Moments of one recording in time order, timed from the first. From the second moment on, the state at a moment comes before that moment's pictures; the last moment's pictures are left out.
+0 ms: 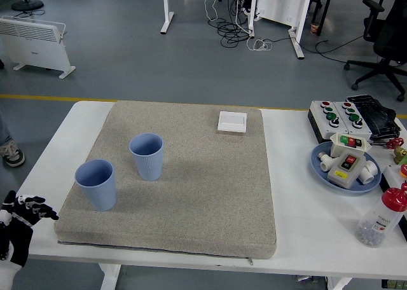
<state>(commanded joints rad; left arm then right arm) 0.19 0.35 -1.31 -1.36 0.86 -0.06 -0.65 0.13 -0.12 1.27 0.18 -0.54 -0.18 -0.27</state>
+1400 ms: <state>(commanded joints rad) -0.02 0.33 -1.16 -1.16 1.06 -0.07 -0.57 0.12 -0.11 1.26 0.18 -0.53 -0.19 -0.27</state>
